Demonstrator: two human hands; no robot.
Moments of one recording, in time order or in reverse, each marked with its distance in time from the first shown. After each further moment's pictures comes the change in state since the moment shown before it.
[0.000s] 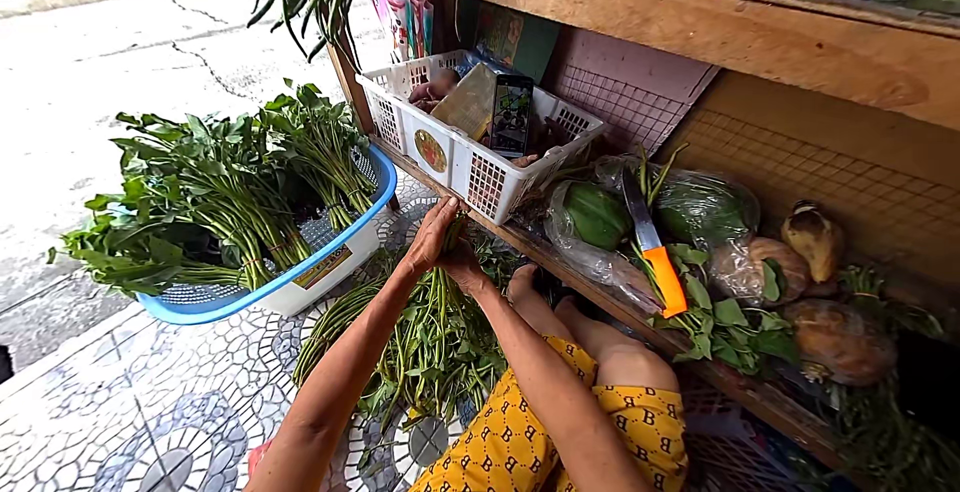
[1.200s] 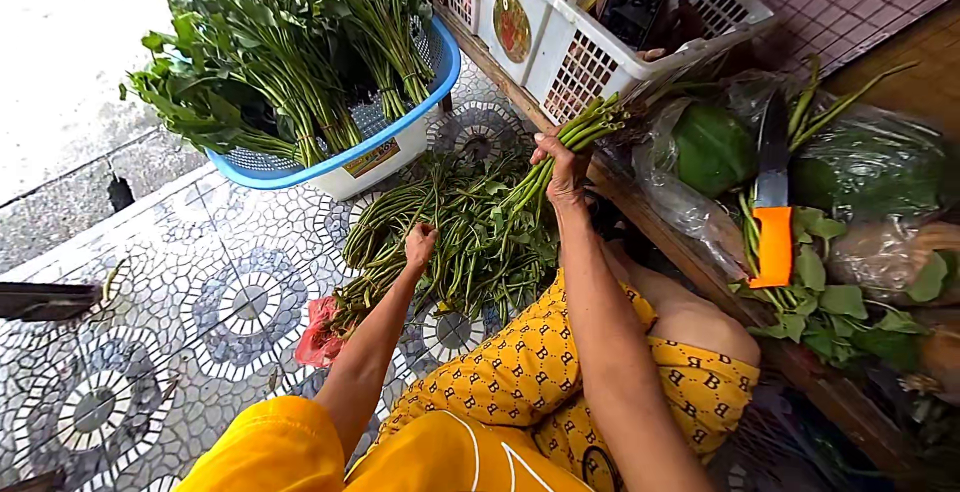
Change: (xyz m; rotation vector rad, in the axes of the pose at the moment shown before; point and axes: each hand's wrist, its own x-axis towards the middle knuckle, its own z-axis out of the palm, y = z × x) left_hand -0.176 -0.202 -0.049 0.455 0.479 -0.846; right_hand 0.015 -0.006 -0.043 0.113 0.252 -0.394
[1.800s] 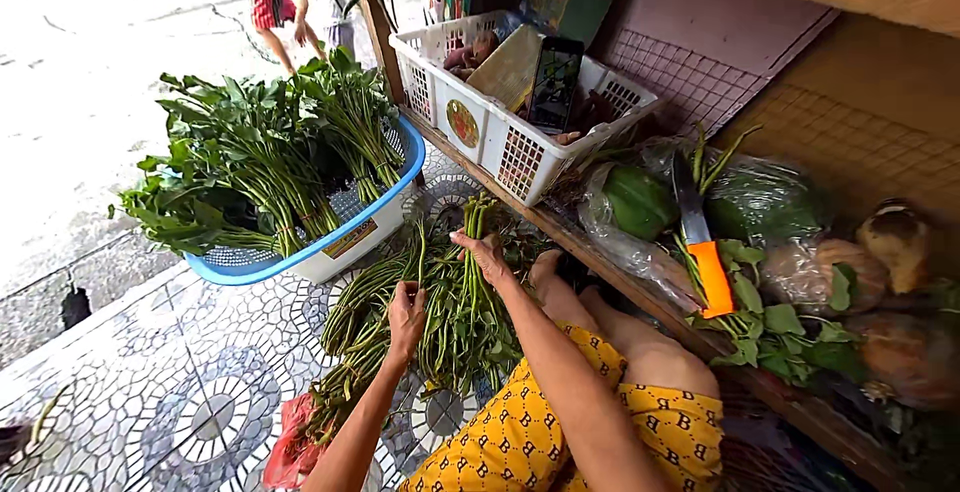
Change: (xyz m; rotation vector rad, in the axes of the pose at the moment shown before) left_hand -0.073 0.071 -0.026 -0.112 0.100 0.339; right_hand -0.030 0.049 0.028 -0.287 -0.094 0.586
